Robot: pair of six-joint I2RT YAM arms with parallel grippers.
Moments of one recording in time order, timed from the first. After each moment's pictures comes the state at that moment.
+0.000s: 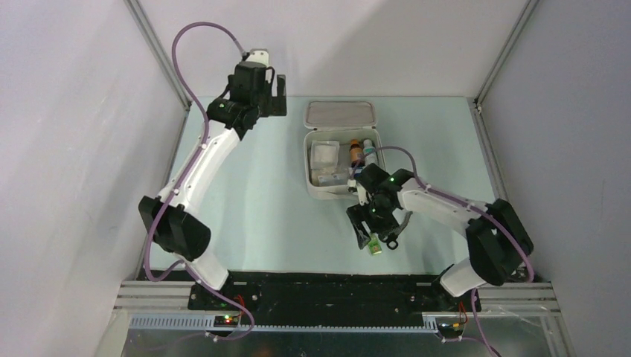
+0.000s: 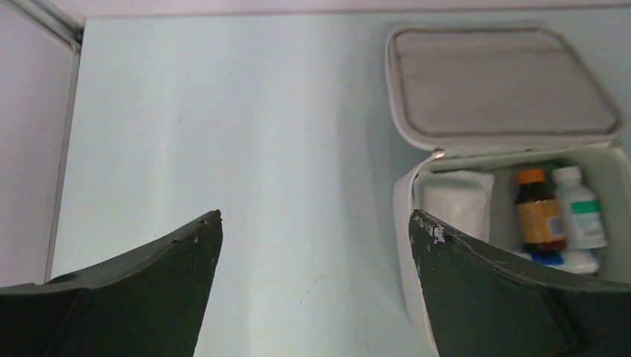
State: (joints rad) left arm -0.38 1.67 1.82 -0.67 -0.33 -0.16; right arm 0.69 1.48 1.01 -0.90 -0.31 0.19
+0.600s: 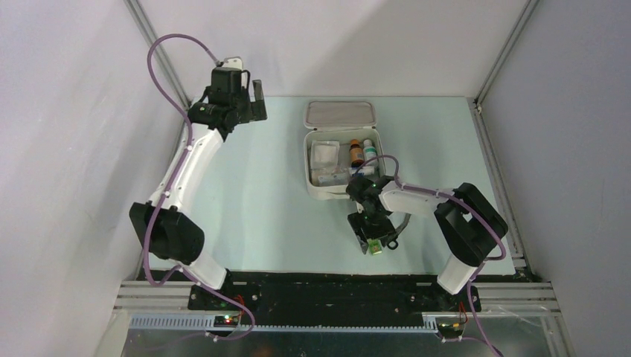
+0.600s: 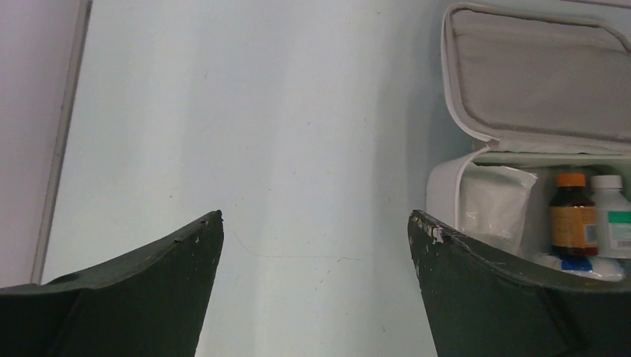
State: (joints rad) left arm -0.23 1.61 1.69 -0.69 -0.26 -0.22; right arm 0.75 1.69 0.98 -0.85 -0.11 0.37
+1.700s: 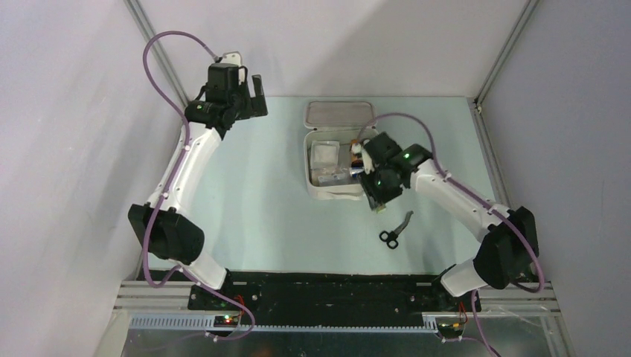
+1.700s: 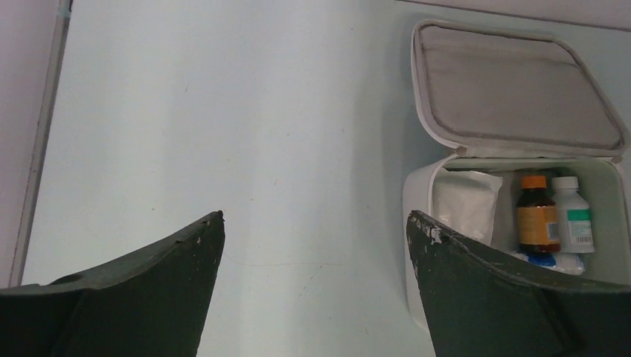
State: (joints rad) left arm -0.22 1.61 1.73 -0.69 -0.20 -0.24; right arm 0.65 1.48 1.24 -1.00 -0.04 0.12
